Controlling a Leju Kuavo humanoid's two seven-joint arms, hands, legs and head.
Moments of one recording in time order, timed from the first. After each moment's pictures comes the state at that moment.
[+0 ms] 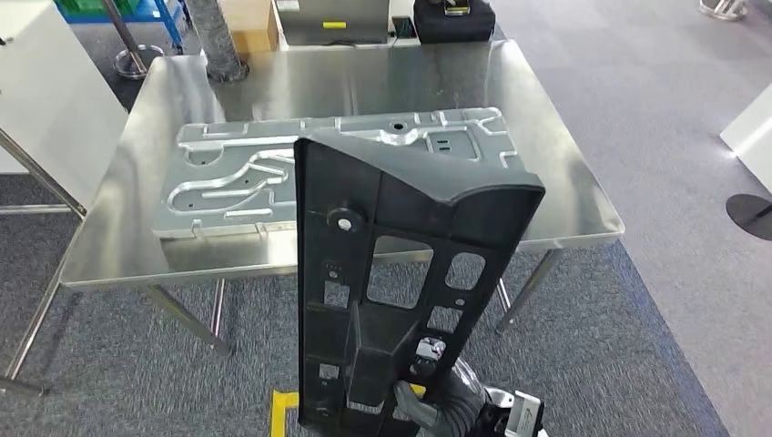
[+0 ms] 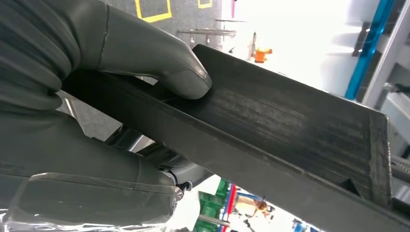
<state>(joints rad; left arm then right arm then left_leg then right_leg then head) 0.02 -0.17 0.90 -0.18 -1.30 0.08 0.00 0.11 -0.02 0.34 -1.73 0.08 0.54 -0.69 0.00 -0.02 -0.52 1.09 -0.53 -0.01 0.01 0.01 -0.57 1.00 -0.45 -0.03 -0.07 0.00</state>
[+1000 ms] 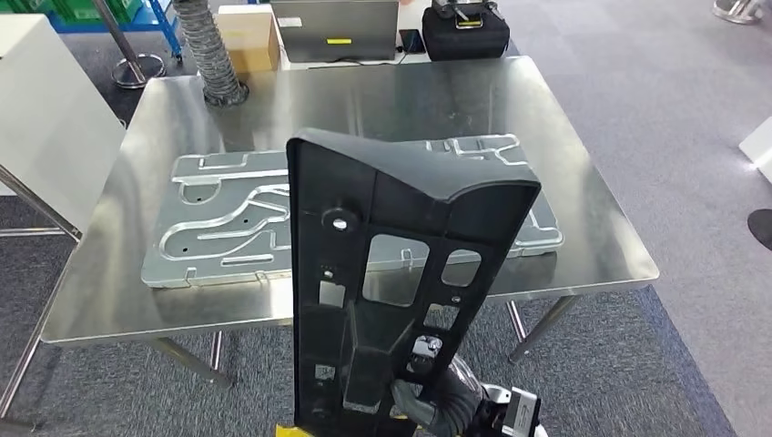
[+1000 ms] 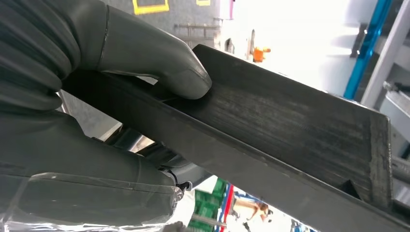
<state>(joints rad) 0.03 -0.17 0.90 -0.18 -1.30 0.07 -0.01 0.09 -0.01 0.33 -1.72 0.09 0.57 -0.69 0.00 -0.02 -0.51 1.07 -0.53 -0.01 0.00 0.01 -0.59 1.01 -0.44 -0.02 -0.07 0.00</state>
